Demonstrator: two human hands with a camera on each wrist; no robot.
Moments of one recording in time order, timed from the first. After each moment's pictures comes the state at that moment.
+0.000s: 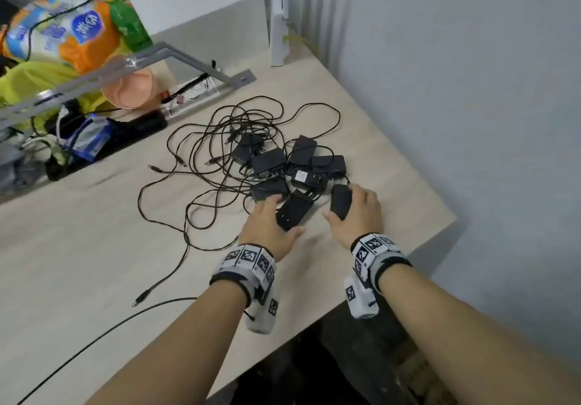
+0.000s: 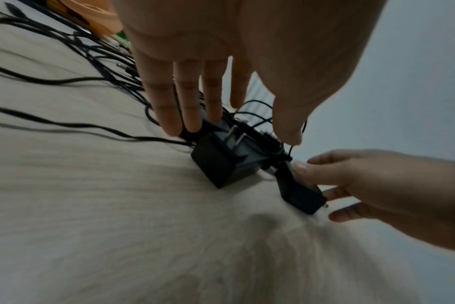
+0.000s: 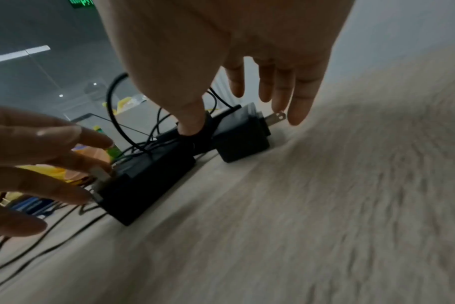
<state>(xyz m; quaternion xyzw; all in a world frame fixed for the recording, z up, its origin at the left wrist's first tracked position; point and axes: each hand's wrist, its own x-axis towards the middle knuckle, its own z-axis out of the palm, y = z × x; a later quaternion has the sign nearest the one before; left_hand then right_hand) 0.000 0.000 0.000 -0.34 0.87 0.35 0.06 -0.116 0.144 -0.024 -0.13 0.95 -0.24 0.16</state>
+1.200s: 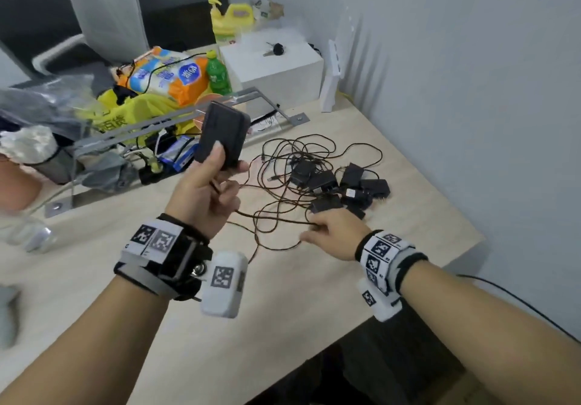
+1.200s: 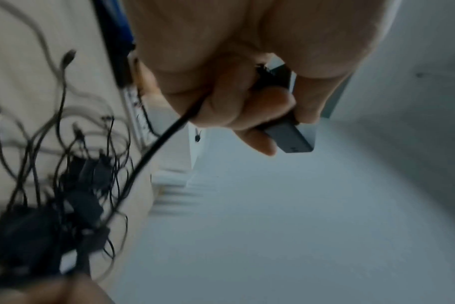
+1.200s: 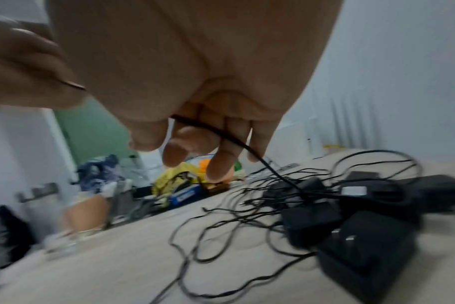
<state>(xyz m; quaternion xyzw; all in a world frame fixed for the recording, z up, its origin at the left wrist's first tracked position) 0.154 -0.148 0.181 -0.23 0.44 0.85 -0.19 0.016 0.043 0.110 -0.43 0.84 -0.19 0.26</state>
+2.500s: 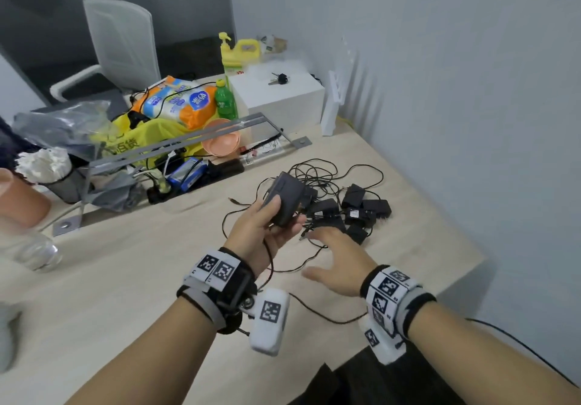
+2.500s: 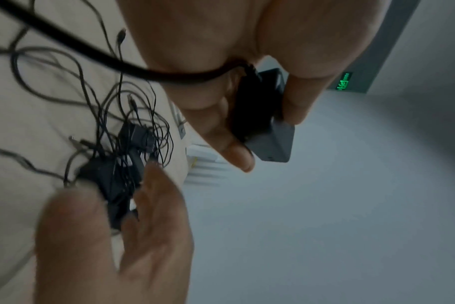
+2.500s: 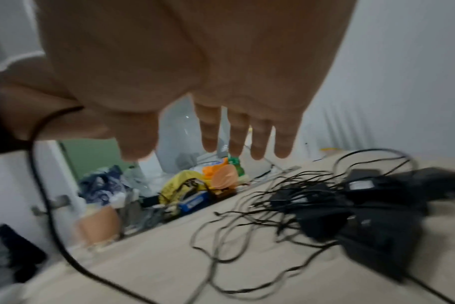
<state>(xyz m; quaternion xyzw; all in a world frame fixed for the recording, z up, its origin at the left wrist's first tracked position) 0.138 -0.098 0.151 -0.24 0.34 0.90 -0.15 0.041 0.057 0.110 -0.41 0.85 -0.22 0.26</state>
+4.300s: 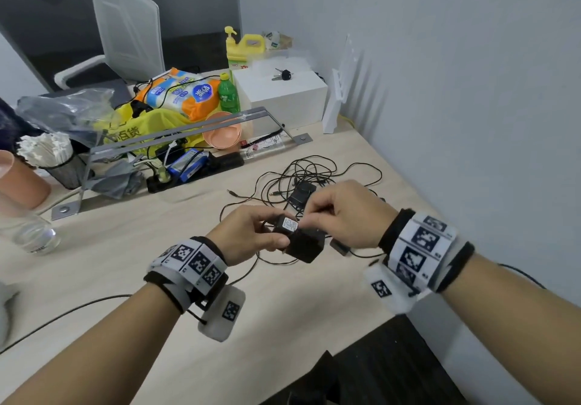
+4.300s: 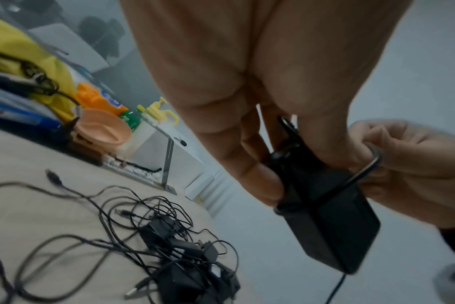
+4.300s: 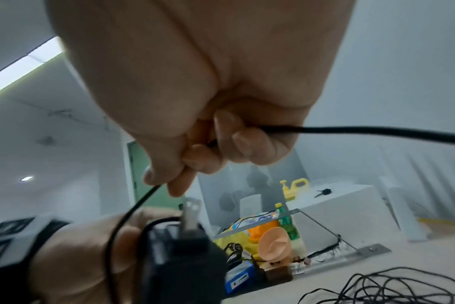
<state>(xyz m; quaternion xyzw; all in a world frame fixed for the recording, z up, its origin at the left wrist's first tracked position) 0.164 -0.124 0.136 -0.10 0.78 0.61 -0.04 0.031 0.045 0.215 -0.51 0.80 -0.25 0.20</state>
